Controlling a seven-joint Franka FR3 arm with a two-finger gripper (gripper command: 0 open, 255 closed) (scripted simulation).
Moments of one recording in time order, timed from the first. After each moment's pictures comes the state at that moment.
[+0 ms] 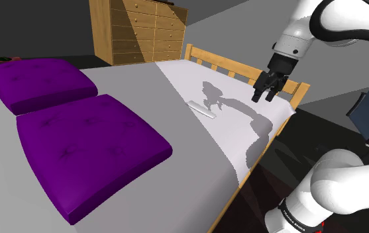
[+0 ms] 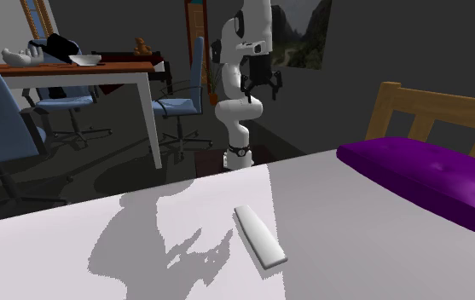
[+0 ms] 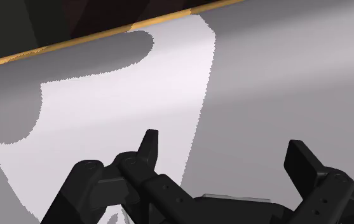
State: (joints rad) arm 0.02 -0.83 -0.04 -2.36 0.07 1.56 0.13
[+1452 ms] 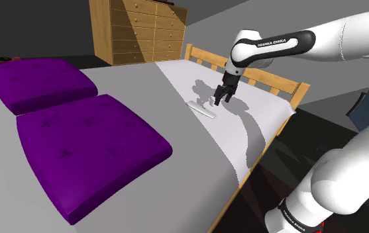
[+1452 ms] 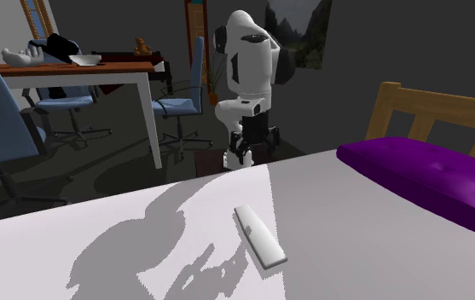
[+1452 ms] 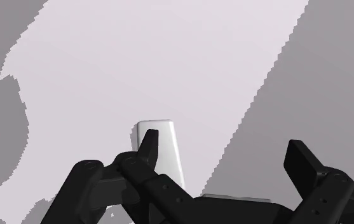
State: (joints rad) arm 0.04 -0.14 -0.20 -2.15 0.02 2.02 -0.20
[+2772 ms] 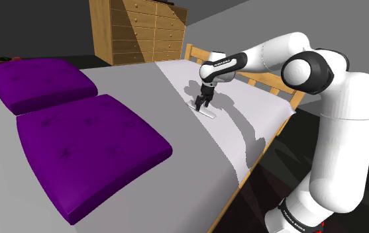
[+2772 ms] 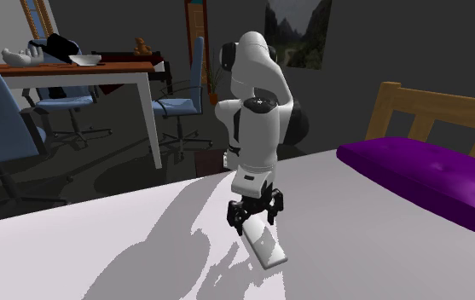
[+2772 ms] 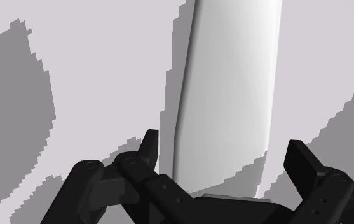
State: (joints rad) arm -0.01 0.43 -0.20 -1.73 0.12 2.16 -0.40
